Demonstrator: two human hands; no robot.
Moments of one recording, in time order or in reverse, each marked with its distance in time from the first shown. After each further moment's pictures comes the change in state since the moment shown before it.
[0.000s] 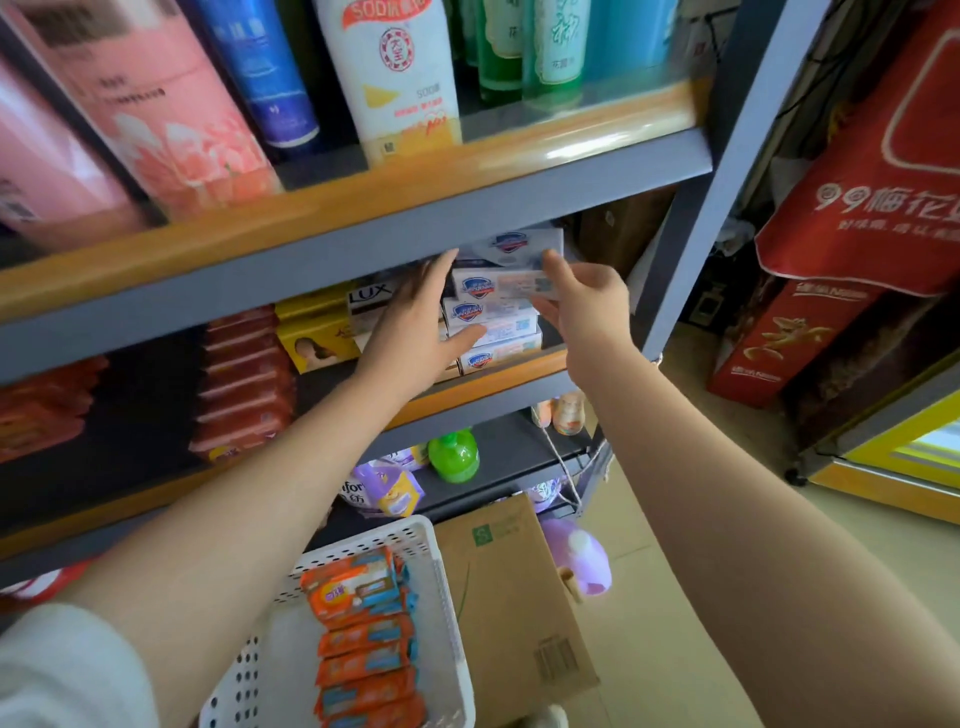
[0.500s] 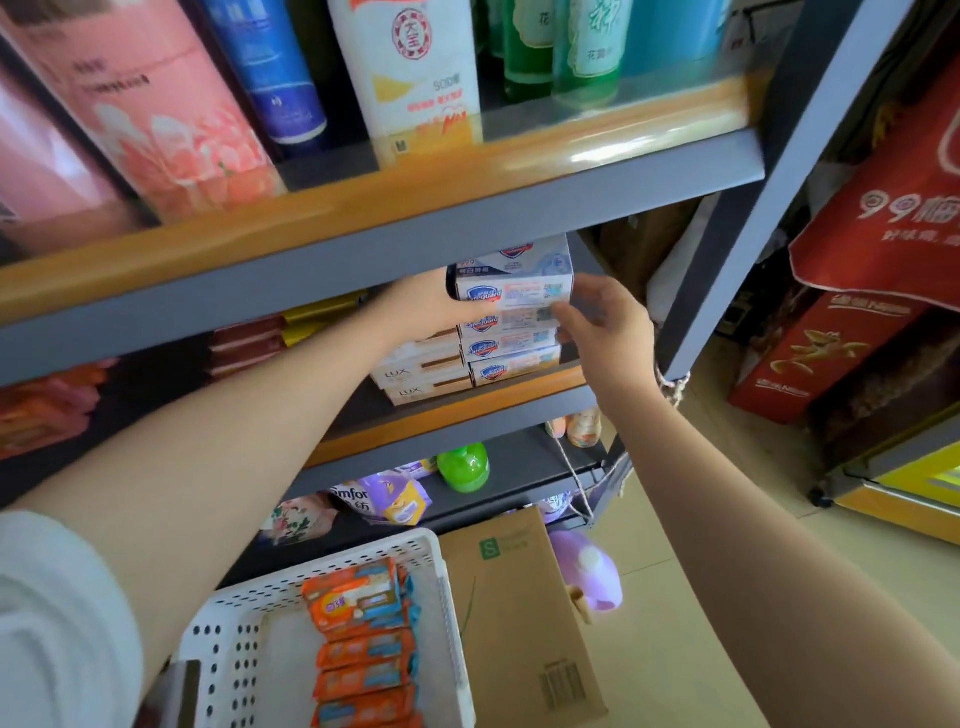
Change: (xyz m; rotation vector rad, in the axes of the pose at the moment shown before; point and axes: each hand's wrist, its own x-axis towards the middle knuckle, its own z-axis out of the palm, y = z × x) left_hand 0.049 -0.003 -0.012 -0.097 -0.249 -0.071; right_hand 0.018 0.029 -0.014 -0.391 -0.108 -0.343
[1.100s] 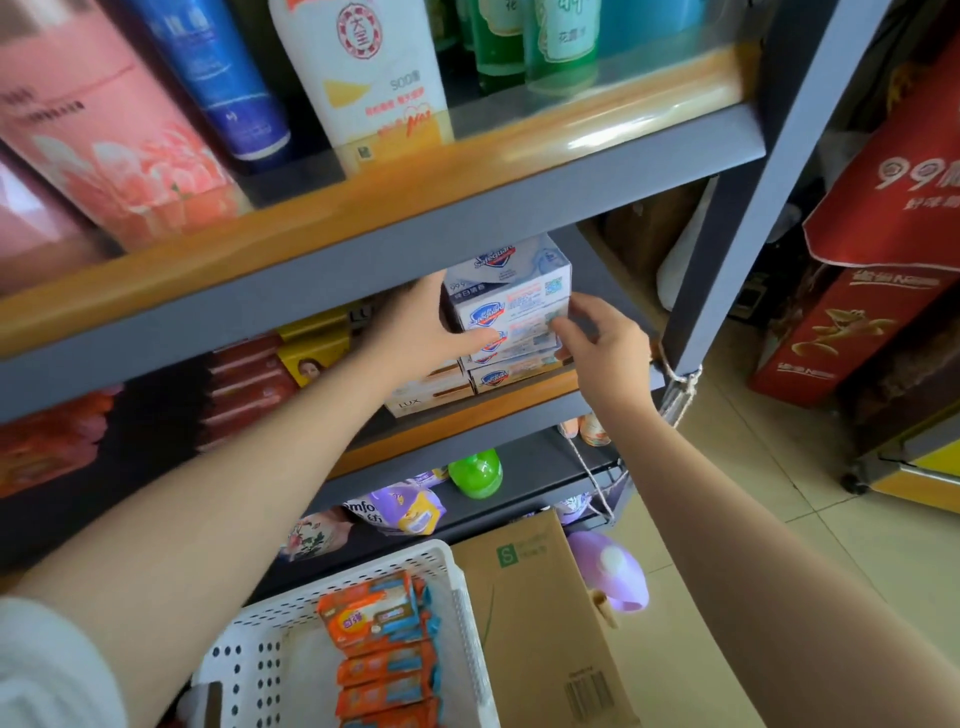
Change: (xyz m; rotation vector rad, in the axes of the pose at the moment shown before) left_hand -0.009 -0.008 0.014 0.065 0.121 -0.012; right_hand 0.002 0.027 0.008 -0.046 -0.015 -0.002
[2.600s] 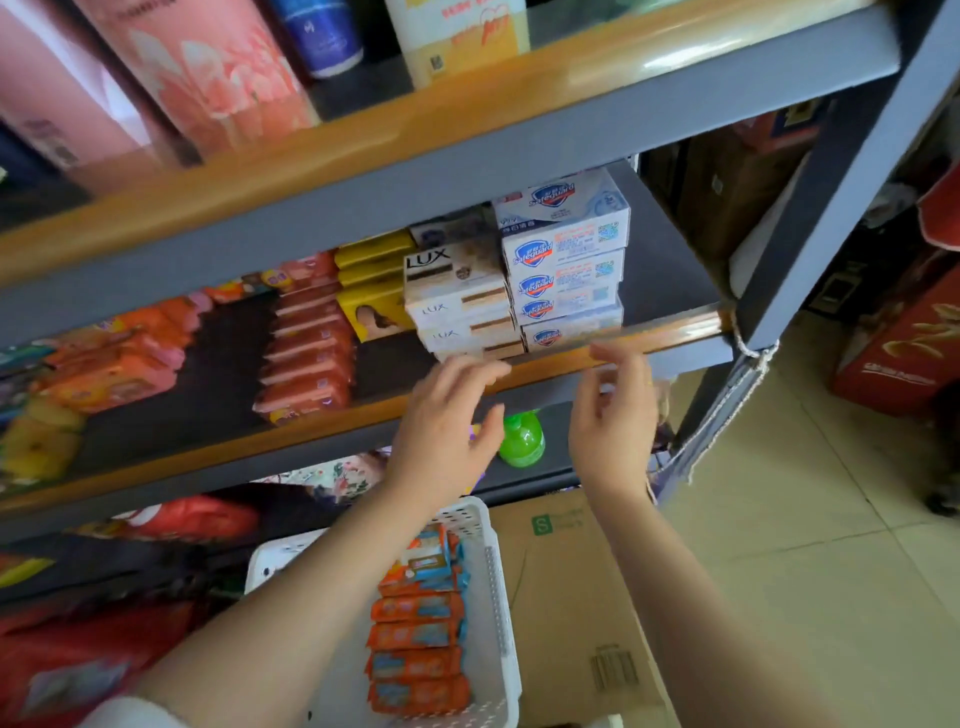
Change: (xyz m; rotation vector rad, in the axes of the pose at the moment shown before) left_hand -0.116 -0.041 0.054 0.061 0.250 0.185; right_hand -0.083 0.035 0.046 0.015 0.194 -0.177
